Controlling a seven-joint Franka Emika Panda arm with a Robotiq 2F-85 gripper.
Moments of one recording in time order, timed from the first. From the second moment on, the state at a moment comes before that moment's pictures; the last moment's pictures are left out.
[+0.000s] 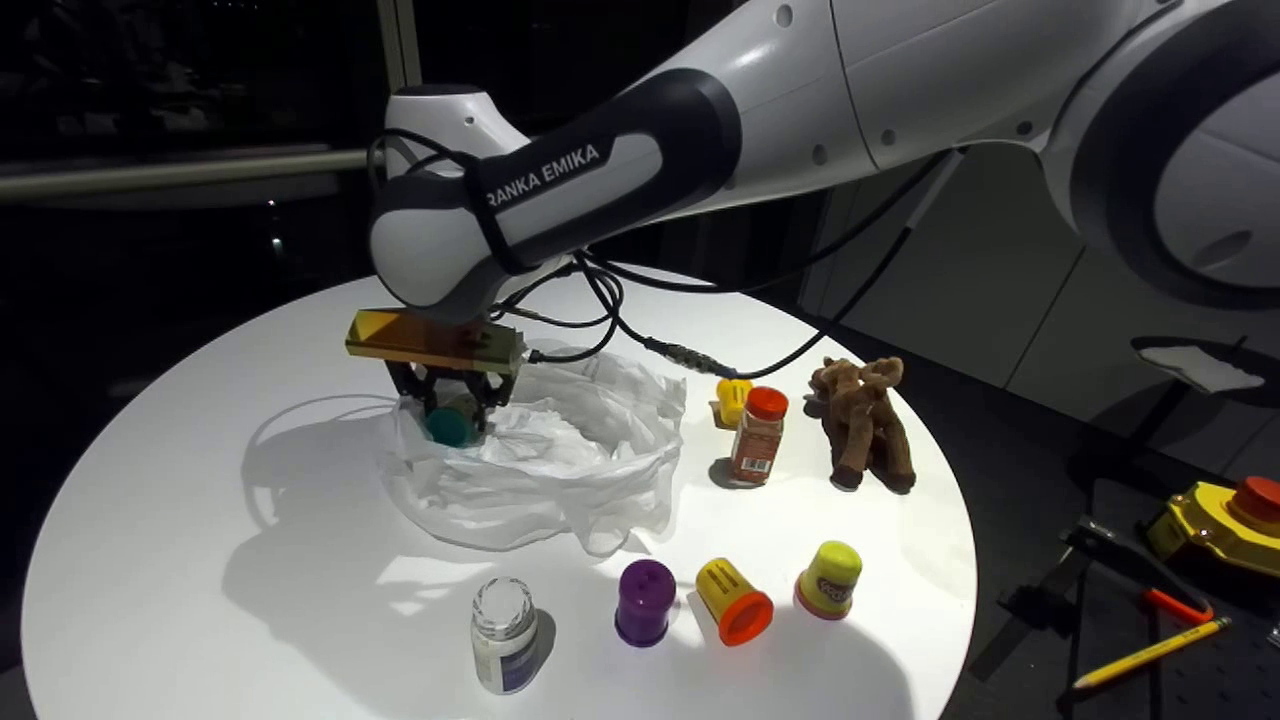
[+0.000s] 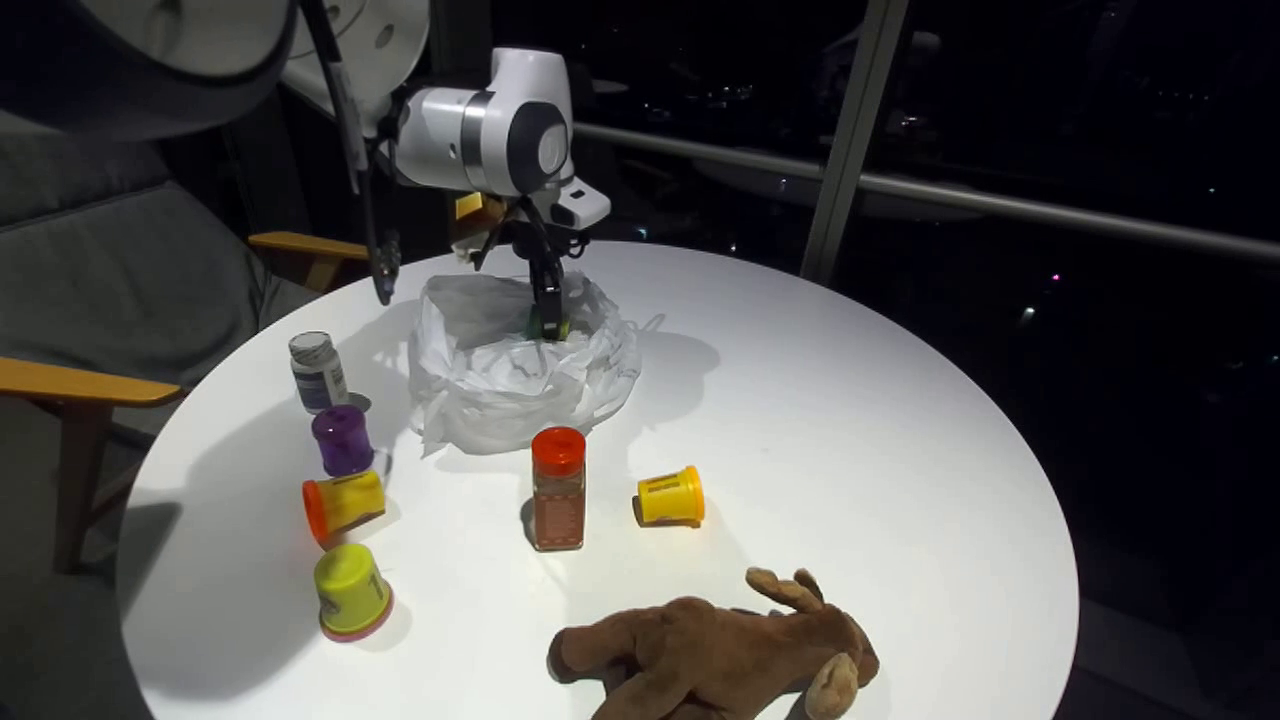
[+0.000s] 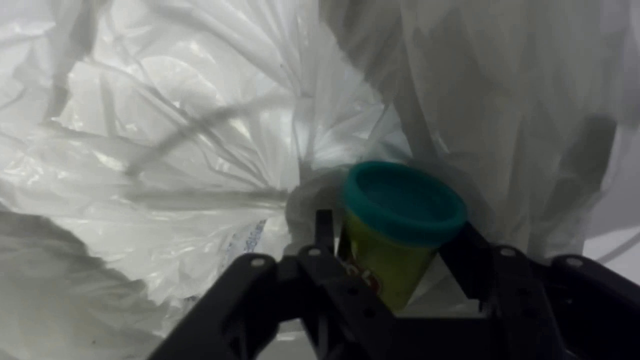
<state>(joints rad) 0.26 1.34 -0.03 -0.74 -0.01 2.18 1.07</state>
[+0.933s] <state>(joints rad) 0.26 1.29 -0.06 -0.74 -0.02 2.07 1.09</state>
